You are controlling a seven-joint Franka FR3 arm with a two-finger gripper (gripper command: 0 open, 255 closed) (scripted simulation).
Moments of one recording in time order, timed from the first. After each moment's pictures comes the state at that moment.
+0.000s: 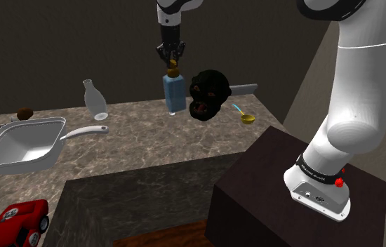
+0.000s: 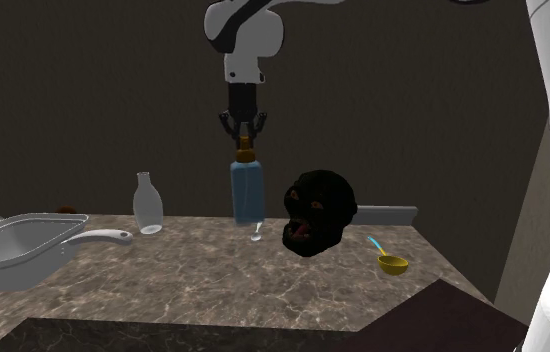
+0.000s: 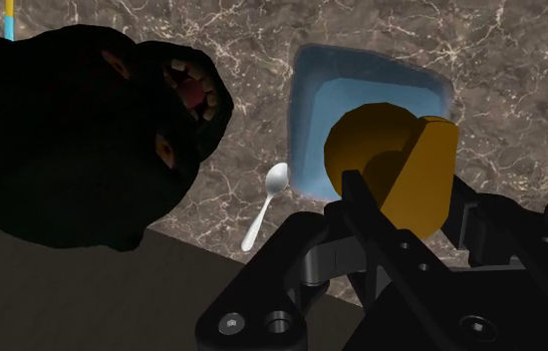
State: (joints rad) arm 0.06 0.36 0.09 -1.49 -0.05 1.85 0.28
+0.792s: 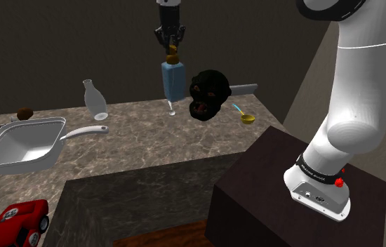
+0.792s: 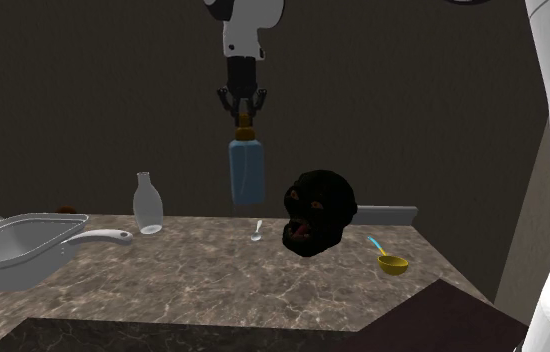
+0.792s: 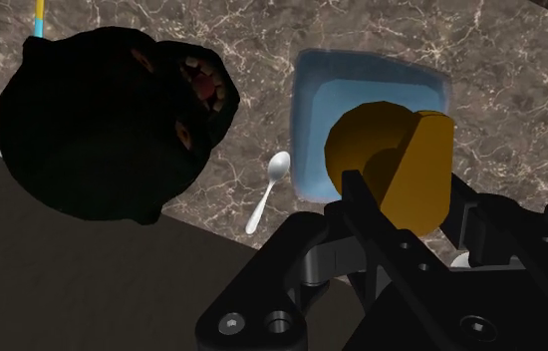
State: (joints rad) arm 0.06 0.36 0.09 -1.32 -0.04 1.69 0.27
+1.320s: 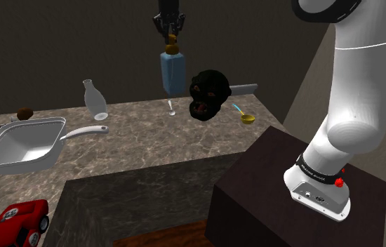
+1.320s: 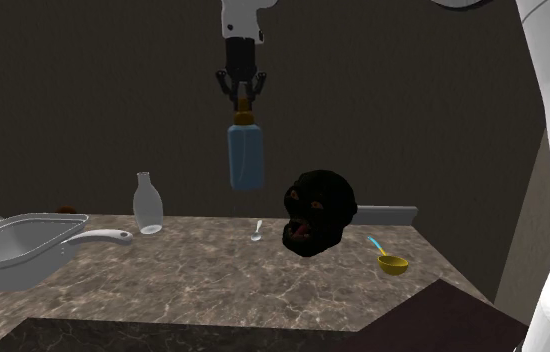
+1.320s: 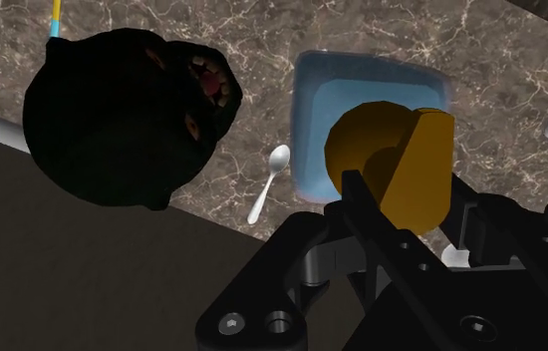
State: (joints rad) arm 0.07 0.39 0.09 -1.17 -0.05 1.57 0.28
